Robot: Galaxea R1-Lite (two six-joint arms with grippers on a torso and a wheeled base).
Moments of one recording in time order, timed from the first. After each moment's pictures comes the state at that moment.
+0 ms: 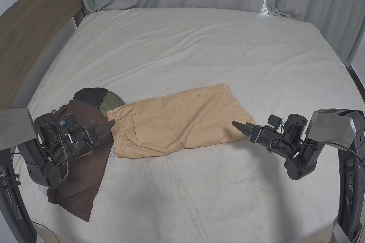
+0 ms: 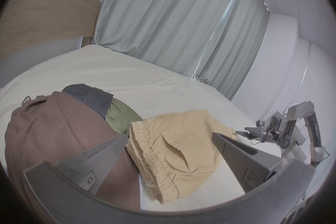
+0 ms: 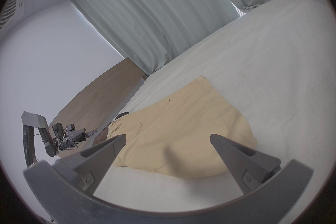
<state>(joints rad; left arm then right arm) 0.03 2.17 -0.52 -1.55 -0.50 -0.23 0.21 2.45 -0.83 -1.54 0.47 0.49</state>
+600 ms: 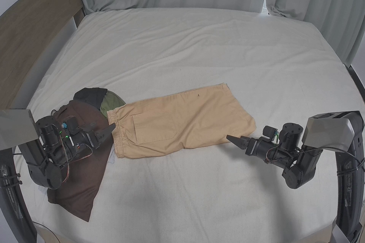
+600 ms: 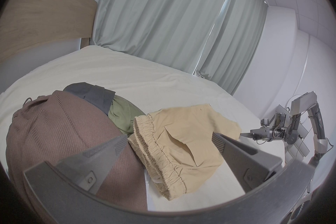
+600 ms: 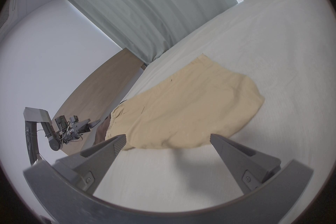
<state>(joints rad) 0.04 2.20 -0.52 -1.55 -0.50 -0.19 0.25 2.45 -0.74 -1.54 0.46 0.49</state>
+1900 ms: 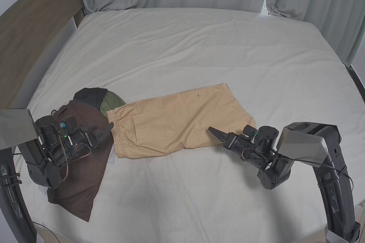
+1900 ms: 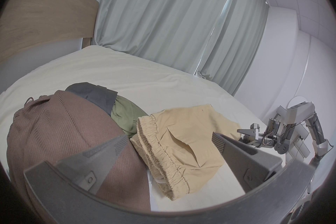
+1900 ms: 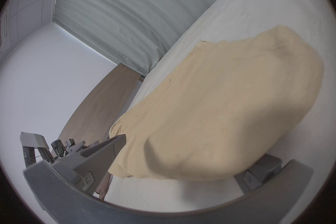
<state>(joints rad) 0.05 2.20 -0.52 -1.55 -0.50 -0.19 0.37 2.65 -1.04 -1.54 0.31 0.73</state>
